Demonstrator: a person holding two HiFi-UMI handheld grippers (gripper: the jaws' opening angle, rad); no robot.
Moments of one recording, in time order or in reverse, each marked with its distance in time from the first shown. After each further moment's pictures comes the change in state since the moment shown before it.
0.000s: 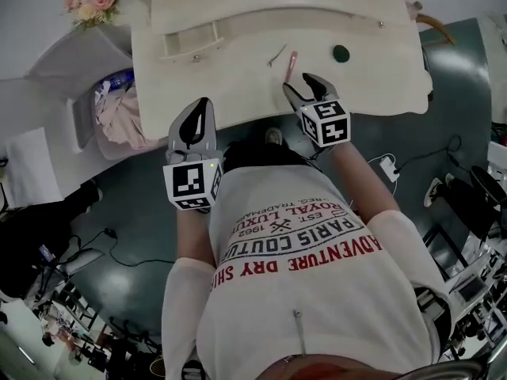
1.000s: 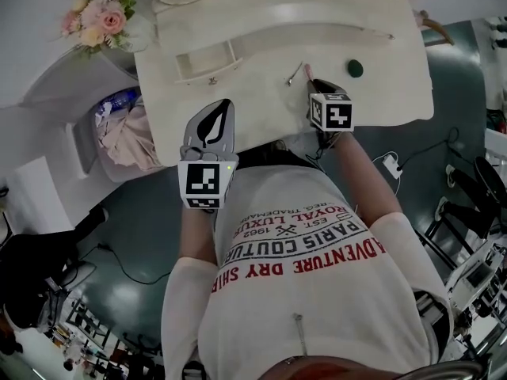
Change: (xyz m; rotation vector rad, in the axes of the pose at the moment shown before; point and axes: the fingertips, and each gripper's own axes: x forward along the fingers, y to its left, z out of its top) left arm 0.053 0.030 -0.003 0.063 0.020 -0.220; right arm 0.056 -0.054 -0.008 0.189 0.193 -0.284
